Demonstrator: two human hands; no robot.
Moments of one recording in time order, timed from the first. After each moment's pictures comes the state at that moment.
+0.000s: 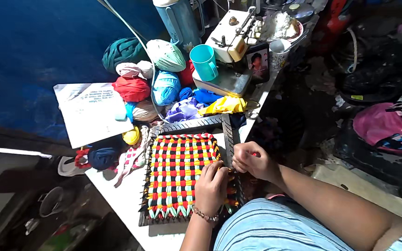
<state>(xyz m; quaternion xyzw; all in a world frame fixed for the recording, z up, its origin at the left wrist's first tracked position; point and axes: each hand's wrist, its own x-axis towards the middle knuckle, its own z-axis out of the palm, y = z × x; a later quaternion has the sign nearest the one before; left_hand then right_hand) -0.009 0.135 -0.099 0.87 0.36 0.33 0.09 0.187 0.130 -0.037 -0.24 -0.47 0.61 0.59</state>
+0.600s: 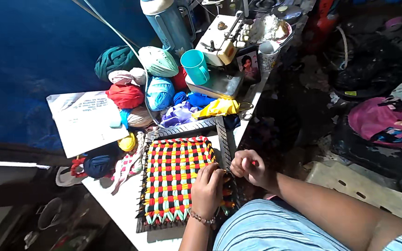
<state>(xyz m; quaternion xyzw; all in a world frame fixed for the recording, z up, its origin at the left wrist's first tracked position) -0.007 0.134 -0.097 0.88 0.36 0.32 0.06 0.181 0.114 -0.069 -0.20 -0.48 0.53 0.66</state>
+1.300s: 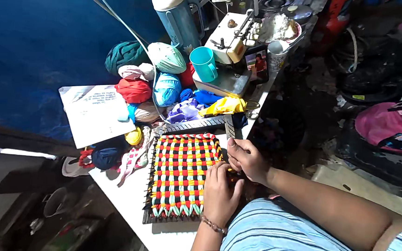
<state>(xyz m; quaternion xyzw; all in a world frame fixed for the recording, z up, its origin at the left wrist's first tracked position) 0.009 0.111 -0.069 0.84 0.43 0.28 0.17 0.165 0.132 -0.001 -0.42 -0.38 0.61 0.56</state>
